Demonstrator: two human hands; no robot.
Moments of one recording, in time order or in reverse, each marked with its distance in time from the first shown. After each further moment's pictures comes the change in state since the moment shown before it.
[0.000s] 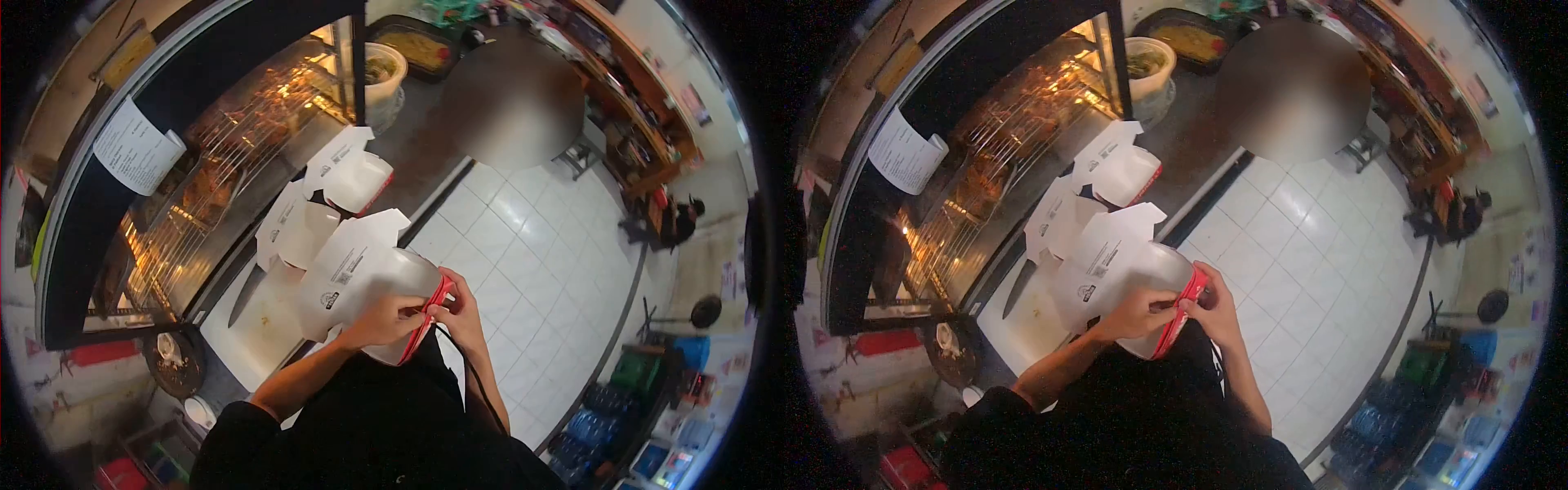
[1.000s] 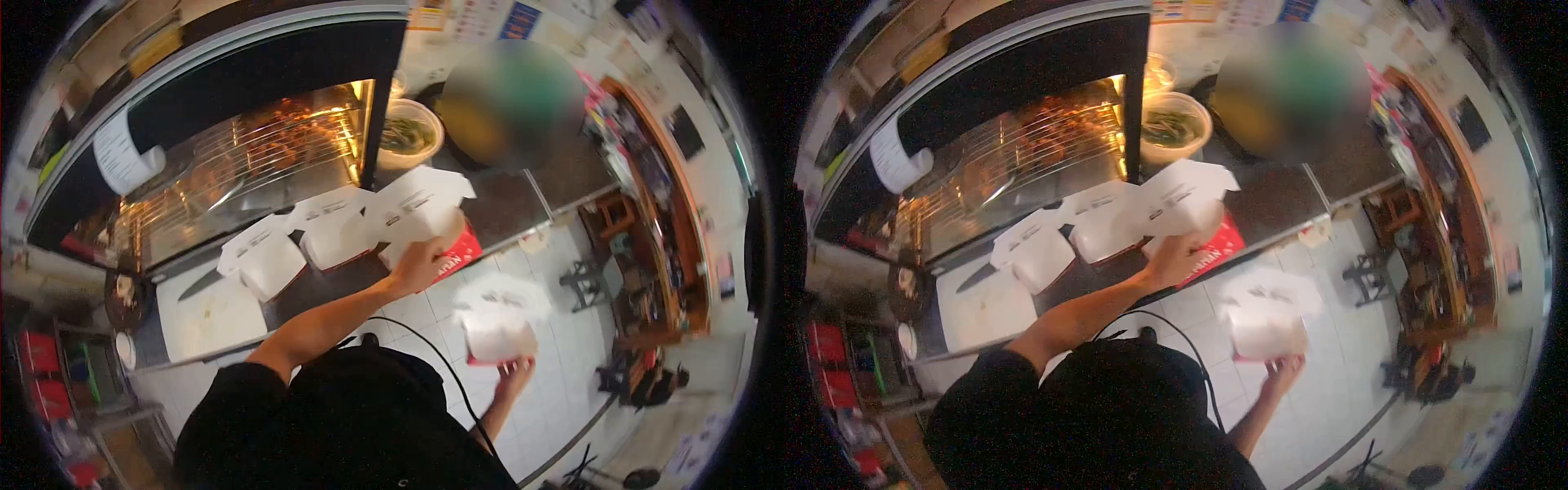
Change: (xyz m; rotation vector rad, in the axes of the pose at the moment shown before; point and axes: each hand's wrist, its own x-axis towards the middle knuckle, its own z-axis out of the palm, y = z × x) left_hand 0.331 0.009 -0.086 0.530 0.780 0.116; right_hand 0.175 -0.053 -0.349 0.044 0.699 -0.126
